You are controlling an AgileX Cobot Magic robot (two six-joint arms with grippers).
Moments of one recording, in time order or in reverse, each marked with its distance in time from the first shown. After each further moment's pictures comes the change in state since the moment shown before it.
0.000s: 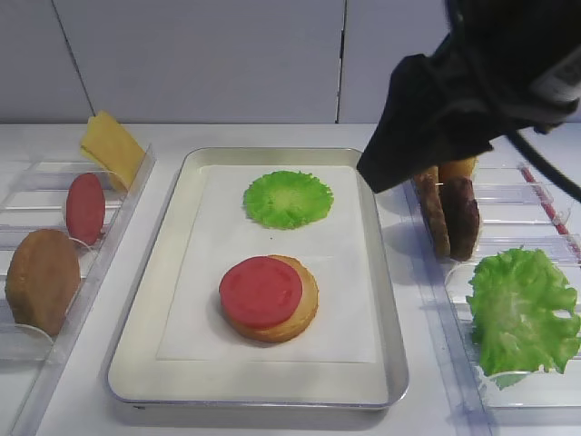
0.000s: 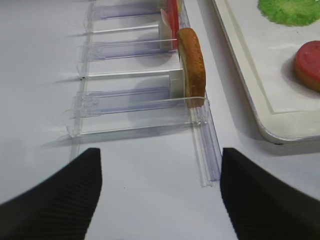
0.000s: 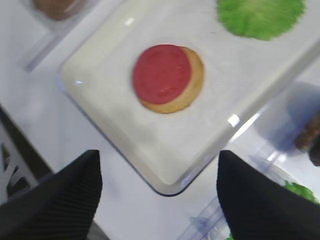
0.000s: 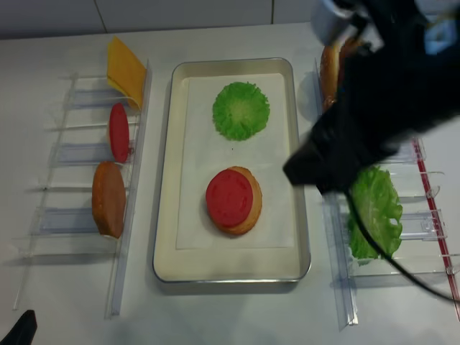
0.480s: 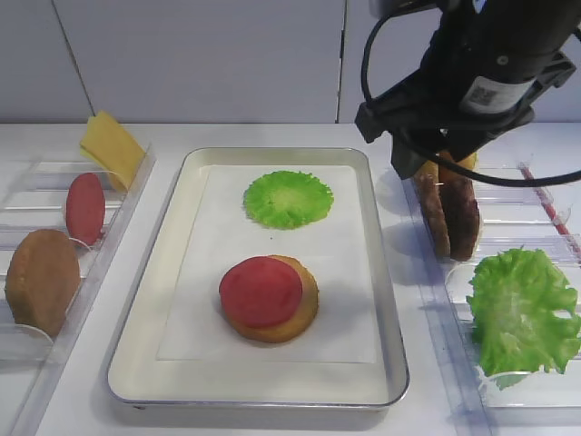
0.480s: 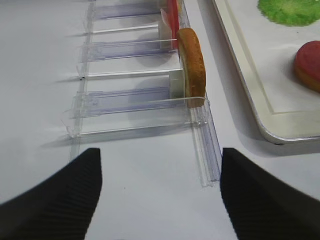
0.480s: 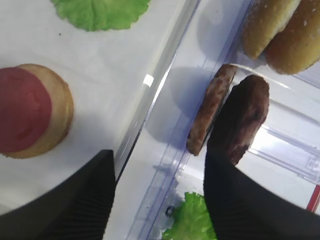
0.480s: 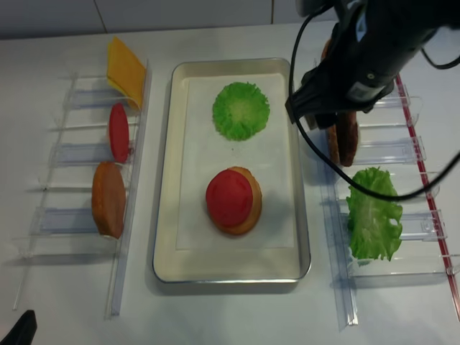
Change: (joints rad) left arm 0.000 0.000 0.000 0.000 0.000 0.000; right arm 0.019 0.259 -0.099 -0.462 -0.049 0.449
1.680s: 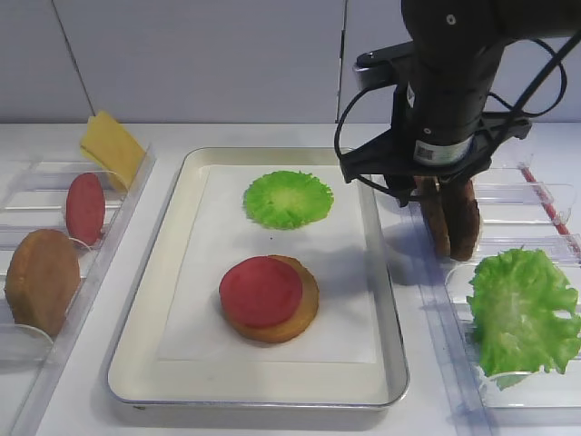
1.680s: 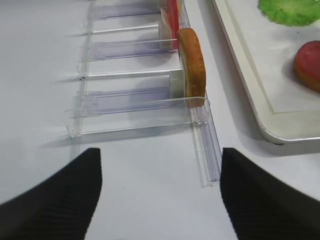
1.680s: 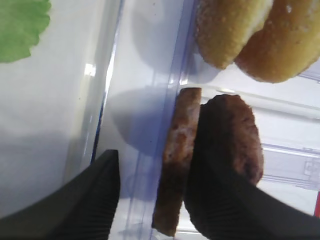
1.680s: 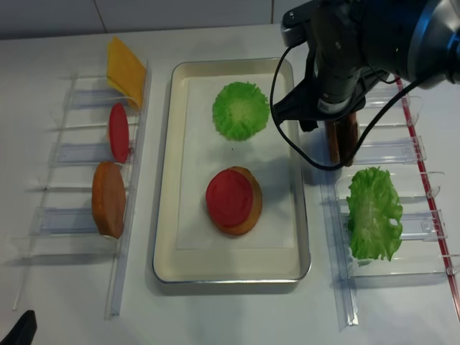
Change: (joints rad) left arm 0.000 0.000 0.000 0.000 0.000 0.000; right arm 0.000 0.252 -0.005 -0.235 -0.103 0.336
